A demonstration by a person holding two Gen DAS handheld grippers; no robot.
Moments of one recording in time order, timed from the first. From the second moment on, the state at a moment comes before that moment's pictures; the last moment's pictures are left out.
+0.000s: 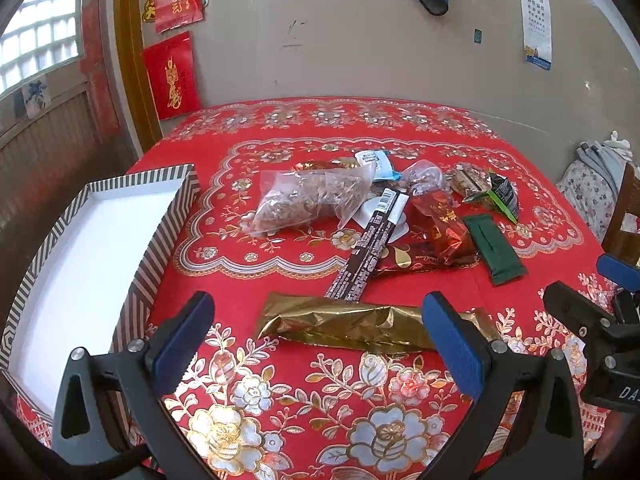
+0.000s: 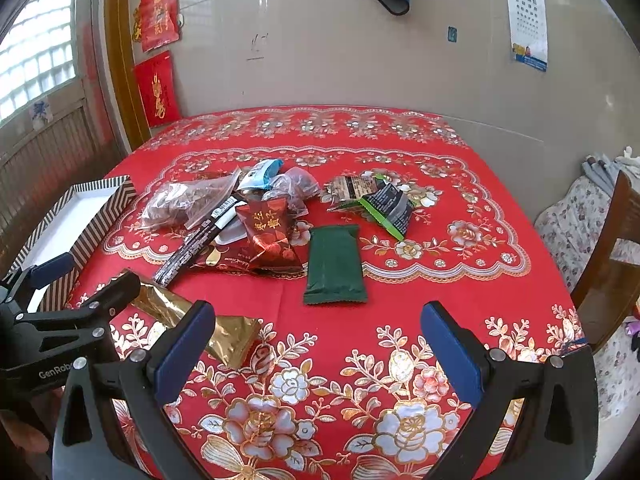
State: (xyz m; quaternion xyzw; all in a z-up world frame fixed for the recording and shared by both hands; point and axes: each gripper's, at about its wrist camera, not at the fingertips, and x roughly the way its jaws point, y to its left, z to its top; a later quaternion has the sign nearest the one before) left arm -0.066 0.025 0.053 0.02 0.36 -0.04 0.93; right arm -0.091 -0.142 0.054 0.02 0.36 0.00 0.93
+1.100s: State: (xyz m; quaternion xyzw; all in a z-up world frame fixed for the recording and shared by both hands) left arm -0.067 0.027 0.050 0.02 0.41 -0.10 0.91; right arm -0.072 -0.157 0.048 0.03 0.38 0.01 0.92
